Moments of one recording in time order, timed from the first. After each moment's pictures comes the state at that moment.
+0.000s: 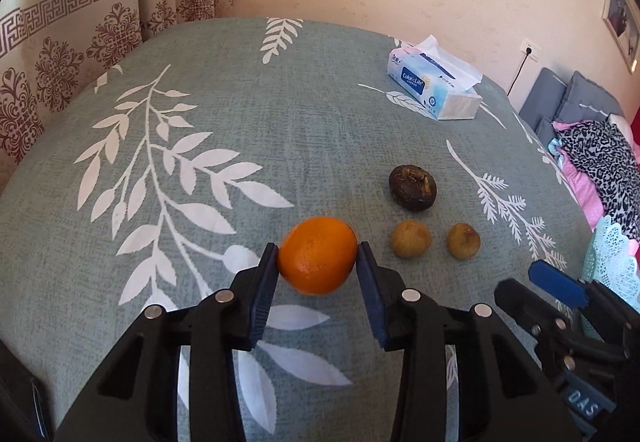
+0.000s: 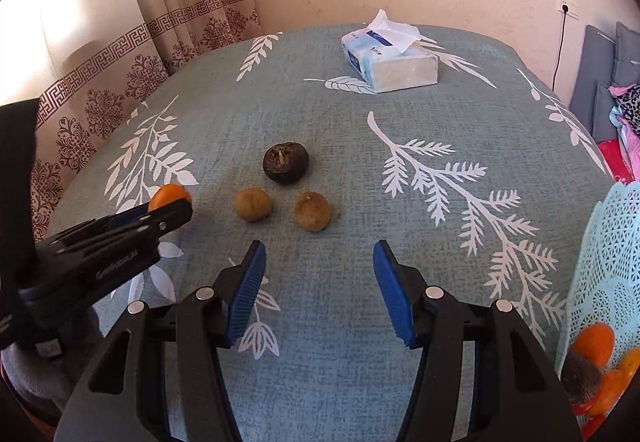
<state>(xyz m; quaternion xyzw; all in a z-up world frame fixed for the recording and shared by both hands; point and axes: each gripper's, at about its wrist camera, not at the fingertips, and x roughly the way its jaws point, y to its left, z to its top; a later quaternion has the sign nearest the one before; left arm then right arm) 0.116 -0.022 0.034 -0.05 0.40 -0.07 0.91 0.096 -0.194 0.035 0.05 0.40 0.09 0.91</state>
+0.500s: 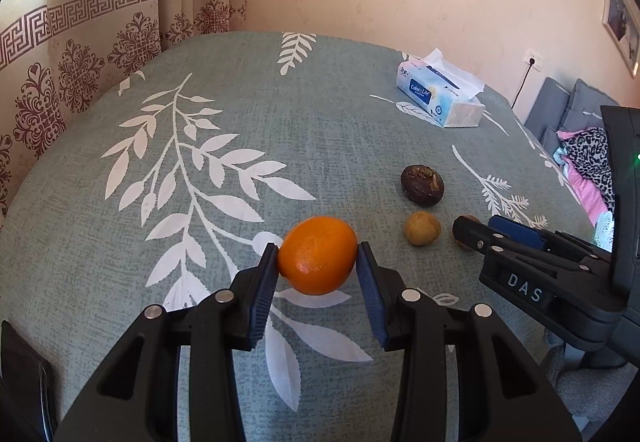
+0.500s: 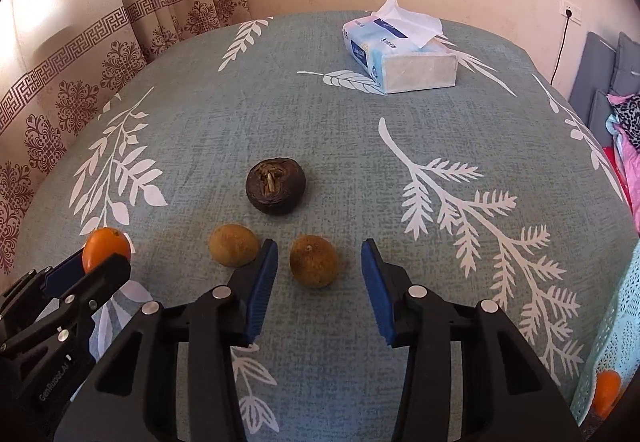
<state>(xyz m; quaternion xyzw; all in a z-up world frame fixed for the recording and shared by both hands) 0.096 -0.012 0.035 -0.05 0.38 -0.05 0.92 0.149 -0.175 0.020 0.03 0.42 0.07 0.90</state>
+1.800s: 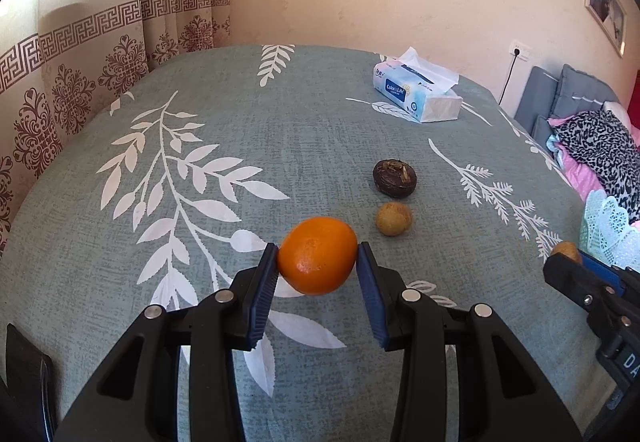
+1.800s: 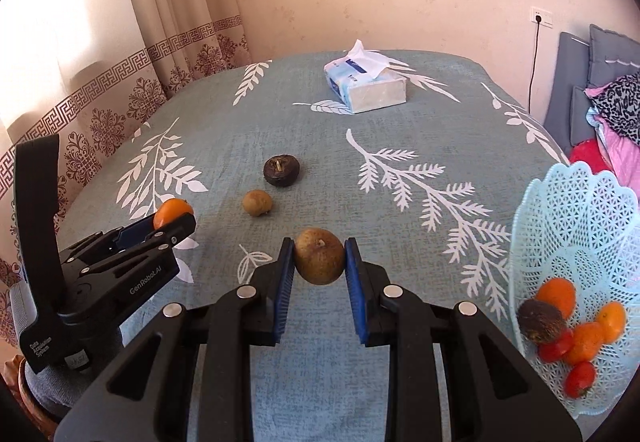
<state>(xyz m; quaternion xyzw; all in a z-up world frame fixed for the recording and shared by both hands) 0.079 -0.034 0.040 -0.01 0.36 -0.07 0.93 0.036 -0.209 0.064 0.07 0.36 0.05 0.93</state>
